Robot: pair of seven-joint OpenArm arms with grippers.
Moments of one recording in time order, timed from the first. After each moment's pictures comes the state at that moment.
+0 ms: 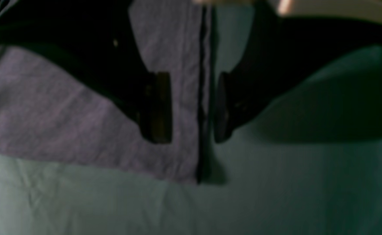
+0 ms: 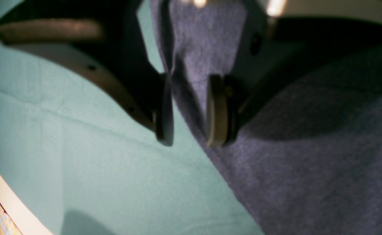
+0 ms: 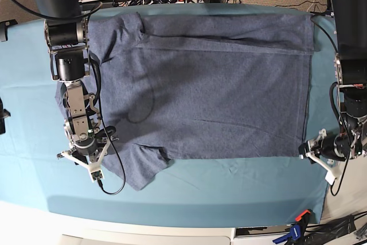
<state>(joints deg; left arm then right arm) -49.2 -26.6 8.6 16.2 -41.7 -24.9 46.4 32.4 18.7 -11.3 50.6 -11.5 6.2 -27.2</state>
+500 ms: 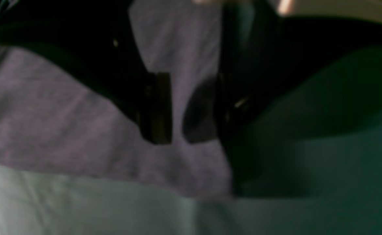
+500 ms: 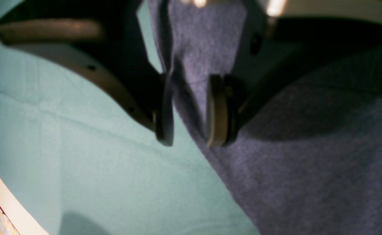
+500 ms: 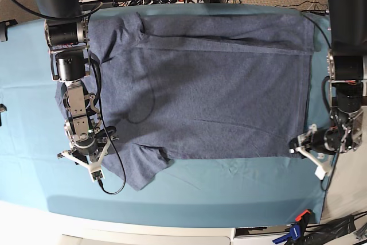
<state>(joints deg) -47.0 -23.2 8.5 16.2 -41.9 -26.1 44.2 32.4 18.6 -11.3 50.6 -11.5 6.2 -27.9</state>
